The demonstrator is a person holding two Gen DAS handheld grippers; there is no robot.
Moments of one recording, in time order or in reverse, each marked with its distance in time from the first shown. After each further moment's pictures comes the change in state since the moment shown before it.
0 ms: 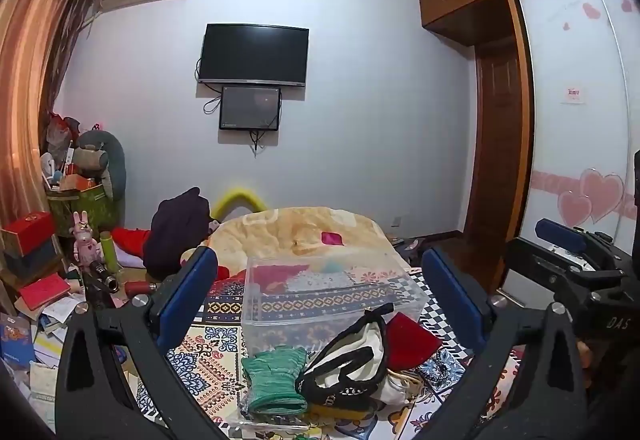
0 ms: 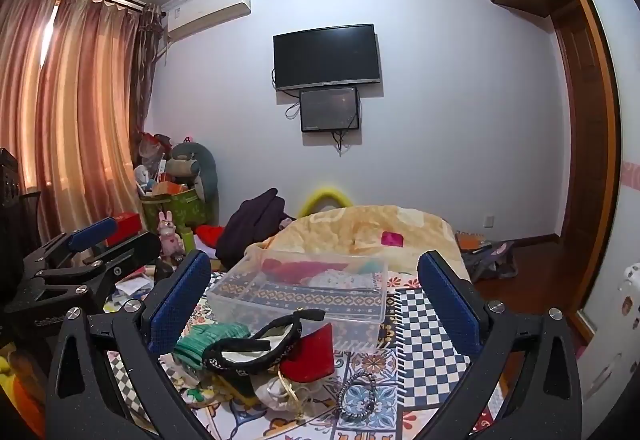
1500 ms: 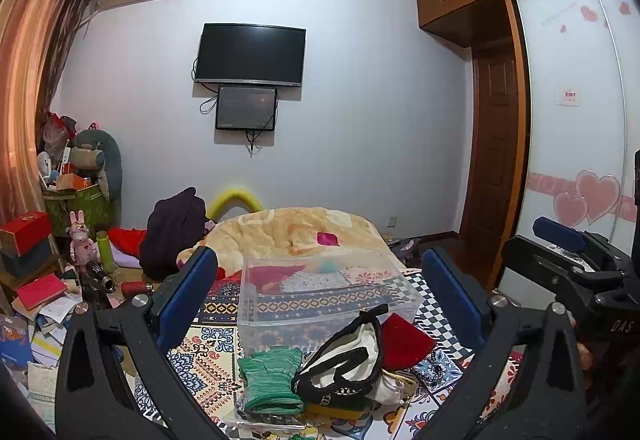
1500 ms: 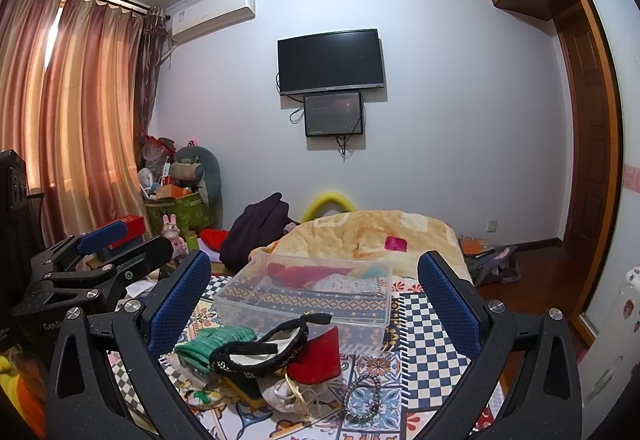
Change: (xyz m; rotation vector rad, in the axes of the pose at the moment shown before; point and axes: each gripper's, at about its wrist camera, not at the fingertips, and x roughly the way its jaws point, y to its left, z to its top) left arm 0.000 -0.002 0.001 -0.001 0.004 -0.016; right arm -0.004 0.006 0.001 -0.005 -0.015 0.011
